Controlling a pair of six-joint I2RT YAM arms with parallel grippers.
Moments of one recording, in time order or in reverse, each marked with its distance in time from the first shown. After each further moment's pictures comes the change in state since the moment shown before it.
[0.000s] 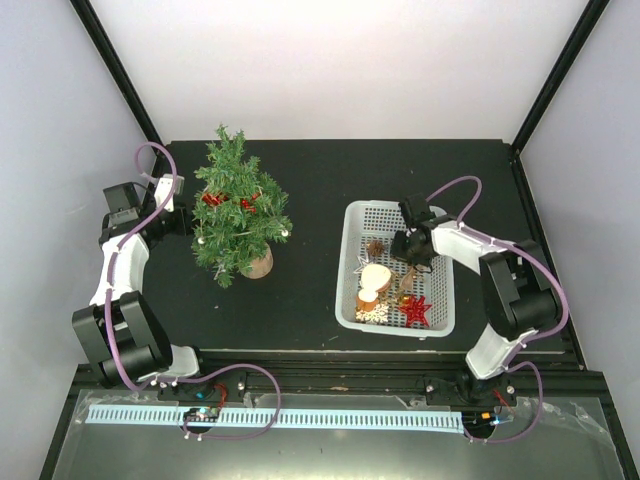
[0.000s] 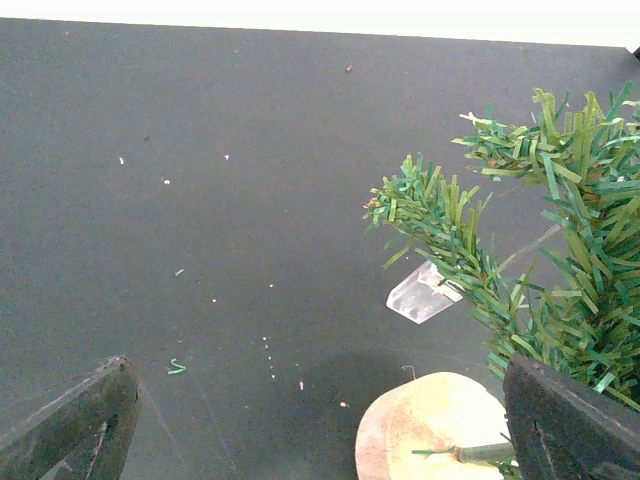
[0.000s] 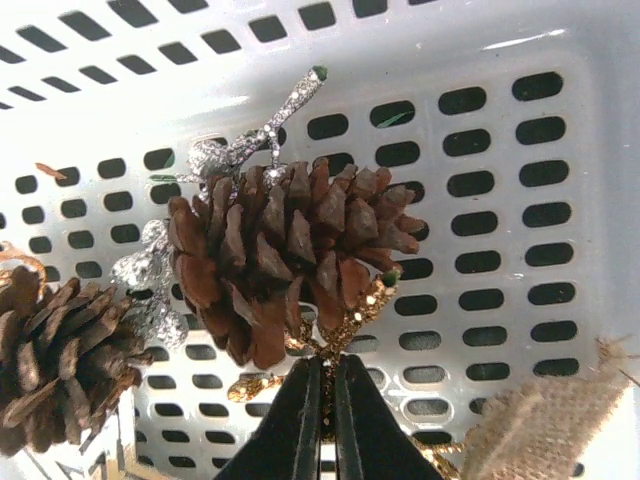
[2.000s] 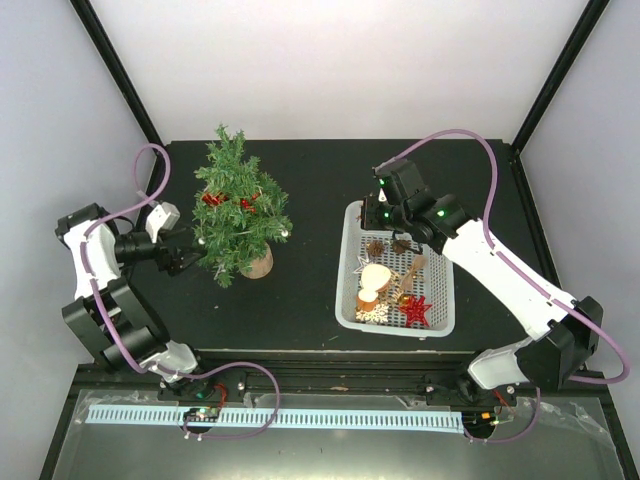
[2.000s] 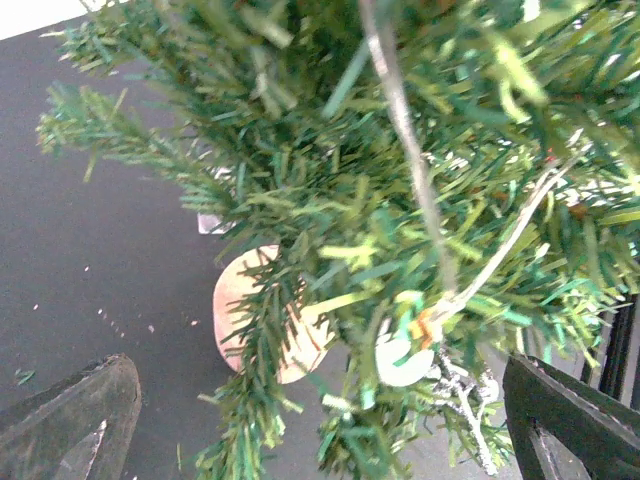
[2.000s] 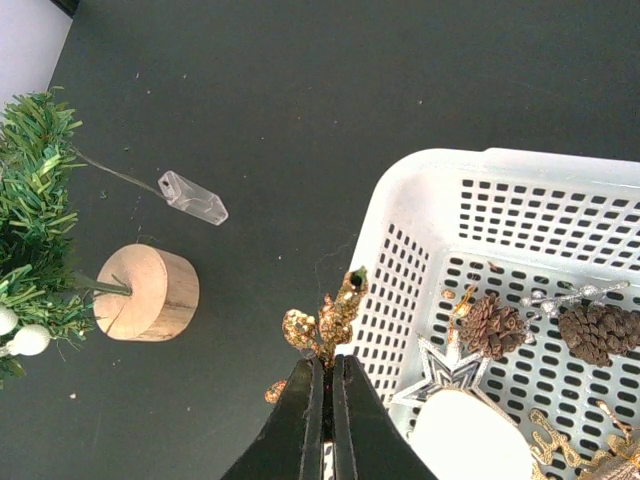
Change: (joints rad) left arm 0.220 0.100 0.246 -1.070 0.299 1.237; right arm 0.312 -0.304 0.394 -0.233 0.082 -0.080
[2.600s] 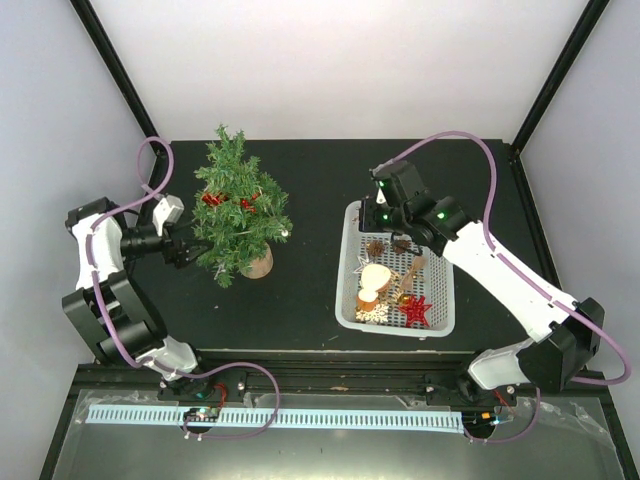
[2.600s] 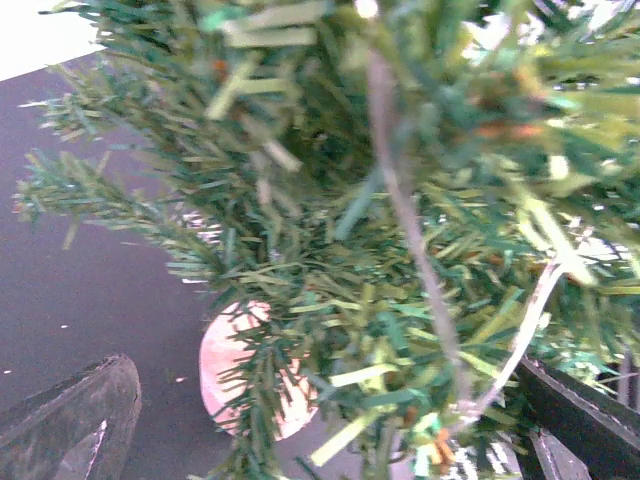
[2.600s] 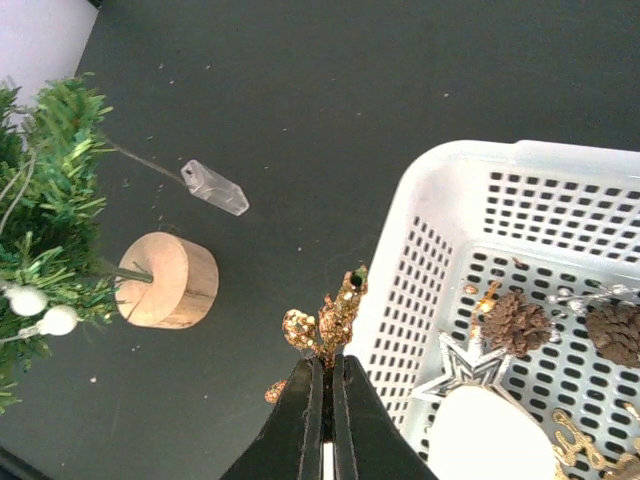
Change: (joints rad) left arm -0.070 0.038 0.018 -0.015 0.101 0.027; right arm 0.005 -0.011 -0.013 0.010 -0.031 0.000
